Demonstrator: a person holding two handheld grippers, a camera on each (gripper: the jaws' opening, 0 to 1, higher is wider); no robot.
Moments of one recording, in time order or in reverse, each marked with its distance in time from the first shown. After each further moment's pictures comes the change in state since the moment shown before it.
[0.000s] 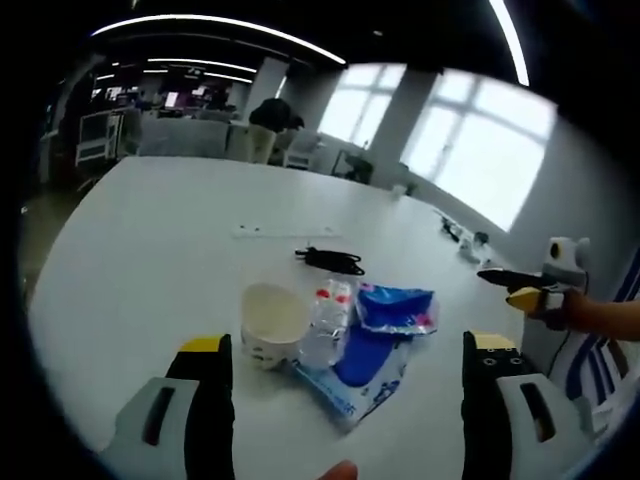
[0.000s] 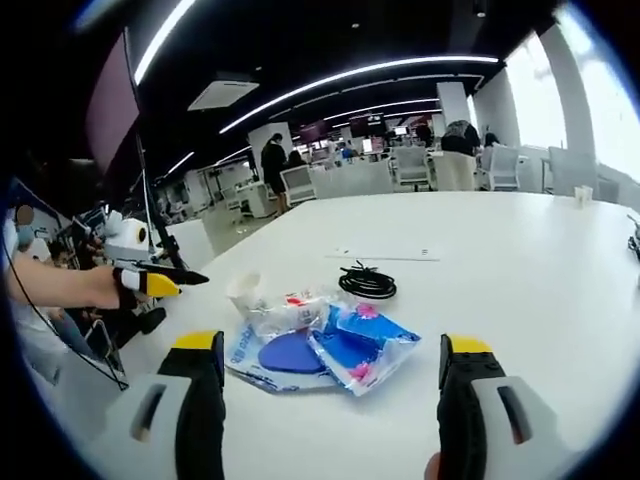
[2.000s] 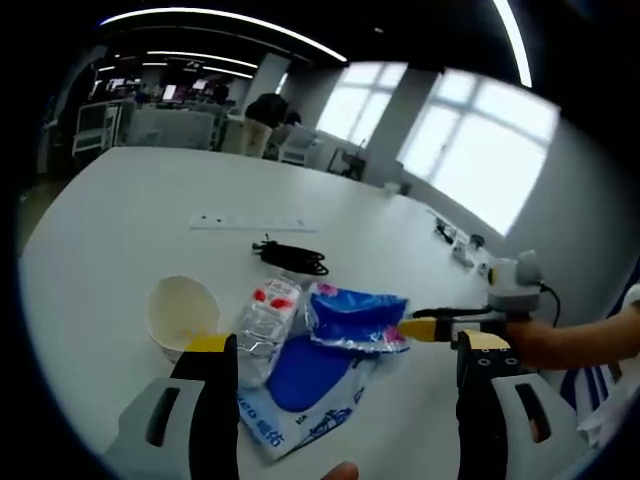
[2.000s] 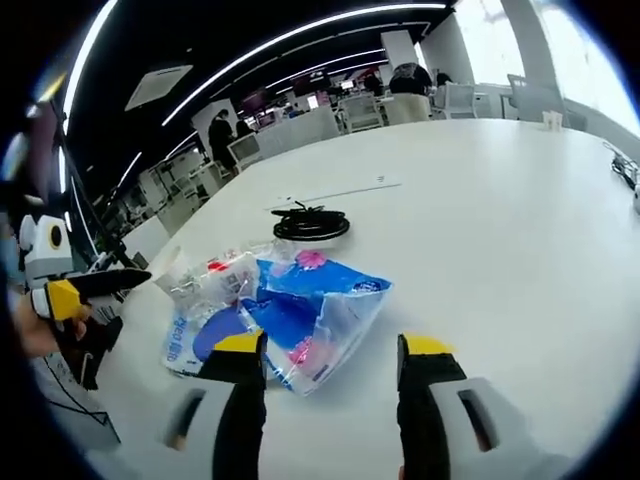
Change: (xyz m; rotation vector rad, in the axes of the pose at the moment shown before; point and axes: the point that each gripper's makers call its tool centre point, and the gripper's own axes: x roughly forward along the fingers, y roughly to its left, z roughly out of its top) left arm 0.061 -0.057 -0.012 -0.034 0.003 -0.015; right arm 0.073 -0.056 -0.070 0.214 0.176 -0.168
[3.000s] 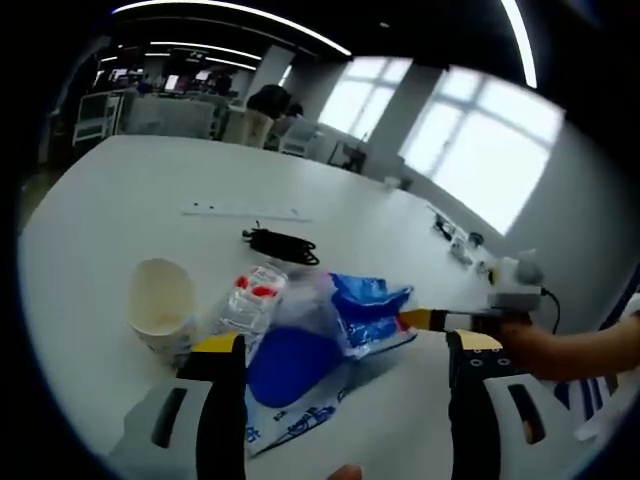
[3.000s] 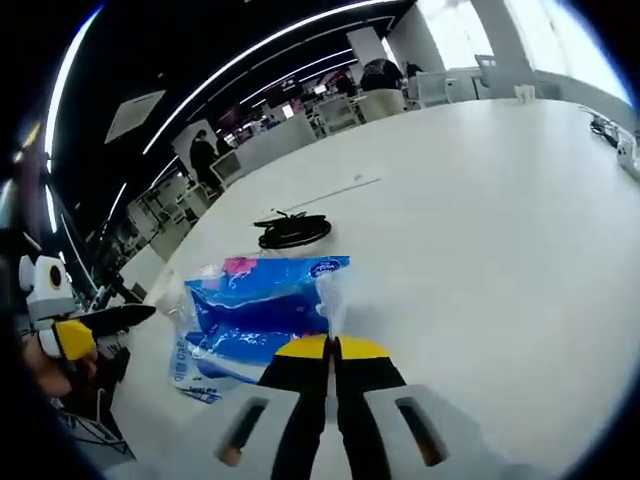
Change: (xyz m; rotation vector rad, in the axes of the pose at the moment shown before) left arm 0.014 -0.019 -0.012 -0.033 0.032 -0.003; right arm -0.014 -0.007 0.000 0.132 -0.034 -0.015
